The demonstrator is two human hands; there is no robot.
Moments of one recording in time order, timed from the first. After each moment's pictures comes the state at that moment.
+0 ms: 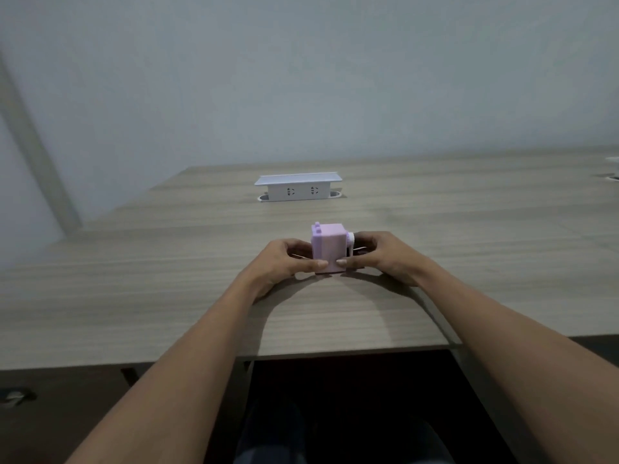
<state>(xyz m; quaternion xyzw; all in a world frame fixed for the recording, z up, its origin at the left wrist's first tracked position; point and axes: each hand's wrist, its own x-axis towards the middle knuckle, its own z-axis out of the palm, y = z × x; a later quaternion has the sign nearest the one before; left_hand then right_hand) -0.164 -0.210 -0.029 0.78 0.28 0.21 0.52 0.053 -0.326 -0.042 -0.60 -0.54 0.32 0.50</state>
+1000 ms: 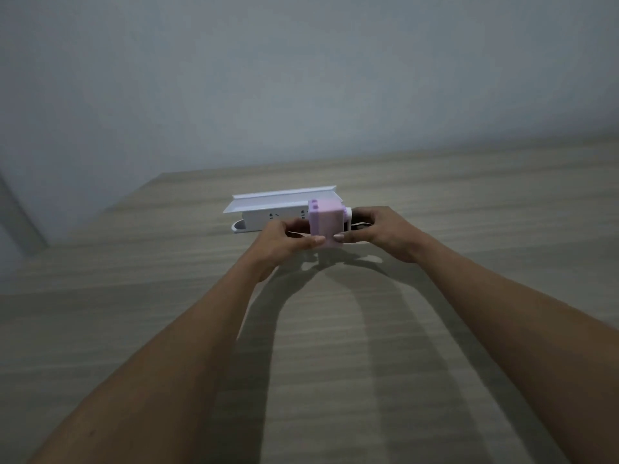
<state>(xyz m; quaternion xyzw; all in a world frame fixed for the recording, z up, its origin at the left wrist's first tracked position) -0.011 -0.025 -0.001 0.79 0.24 0.26 0.50 0.189 -0.149 0.001 -0.60 -0.53 0.28 0.53</state>
